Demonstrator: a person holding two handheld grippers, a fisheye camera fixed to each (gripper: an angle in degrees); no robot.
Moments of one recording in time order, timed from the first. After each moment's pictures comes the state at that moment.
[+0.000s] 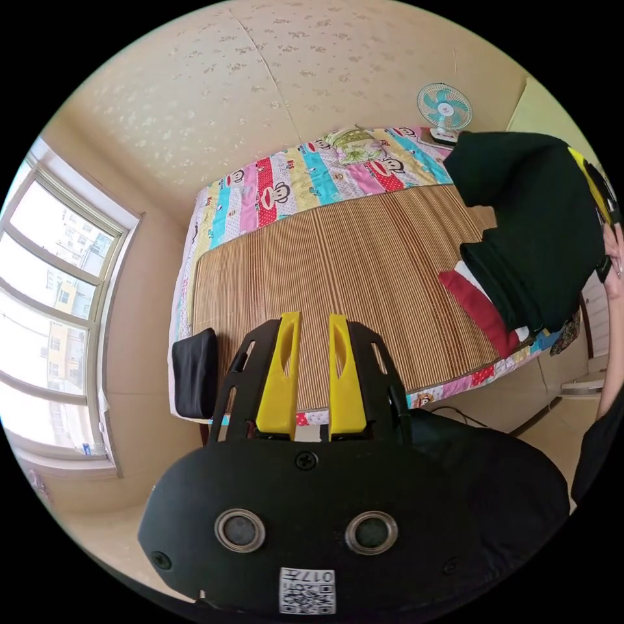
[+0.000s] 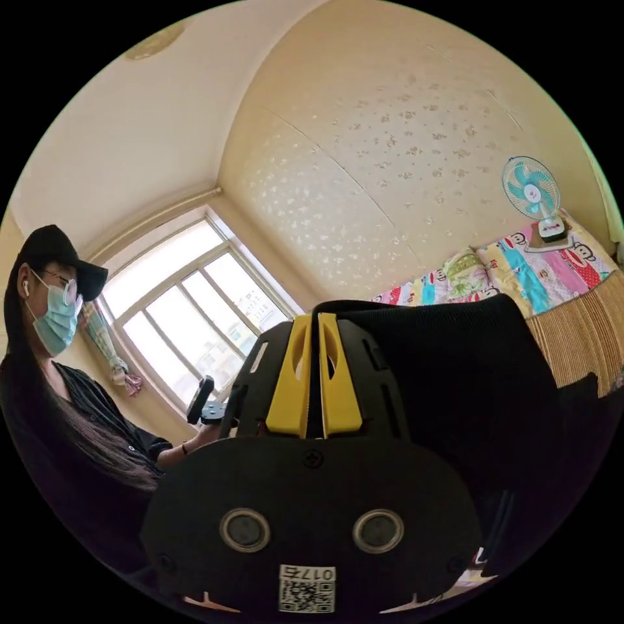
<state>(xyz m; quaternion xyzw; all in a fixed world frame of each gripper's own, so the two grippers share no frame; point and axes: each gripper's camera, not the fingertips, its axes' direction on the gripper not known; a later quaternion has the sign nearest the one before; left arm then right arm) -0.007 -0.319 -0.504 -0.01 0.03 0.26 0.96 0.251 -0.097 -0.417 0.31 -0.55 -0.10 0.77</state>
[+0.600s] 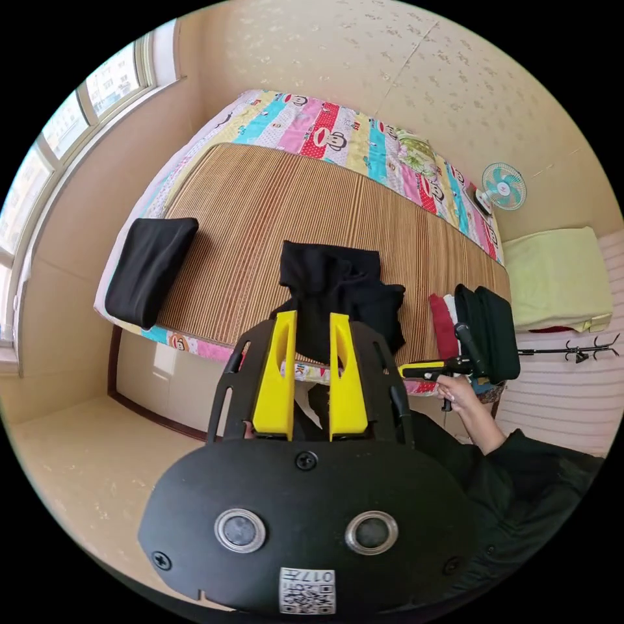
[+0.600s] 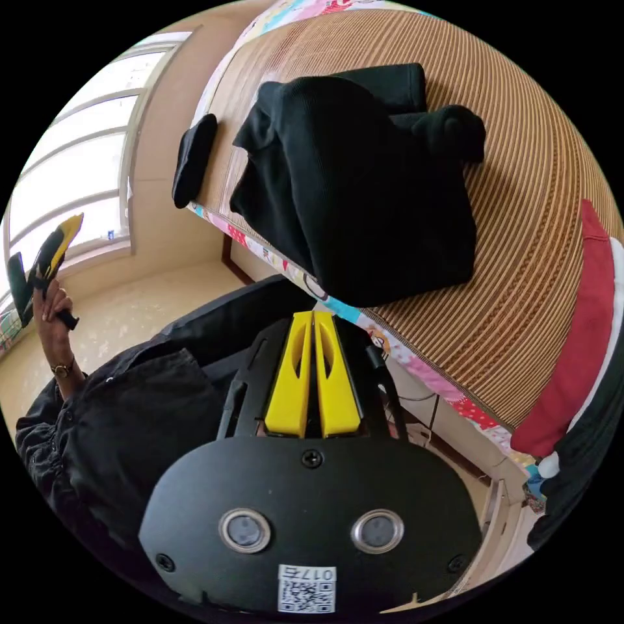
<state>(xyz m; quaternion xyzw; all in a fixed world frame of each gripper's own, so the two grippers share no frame) -0.248 -0.364 -0.358 -0.14 0.17 0.04 0.97 -0.063 -0.040 -0.069 -0.38 -0.32 -0.23 0.84</state>
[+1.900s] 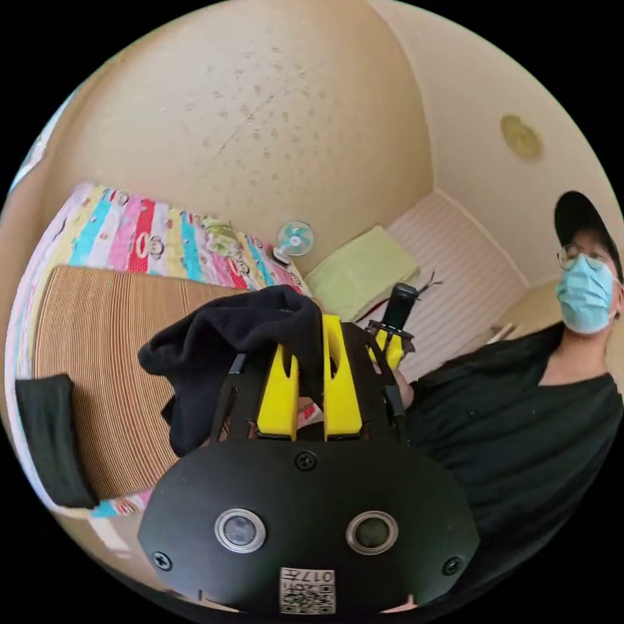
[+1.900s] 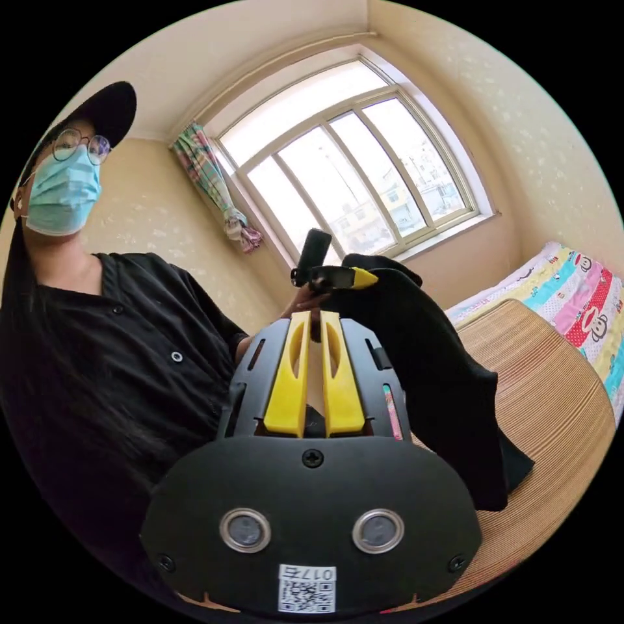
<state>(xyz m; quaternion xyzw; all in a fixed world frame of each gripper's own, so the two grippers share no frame) -0.531 -0.445 -0.369 0.13 0.62 0.28 0.72 -0.072 -0.086 -0.451 0.09 -0.64 -0.44 0.62</state>
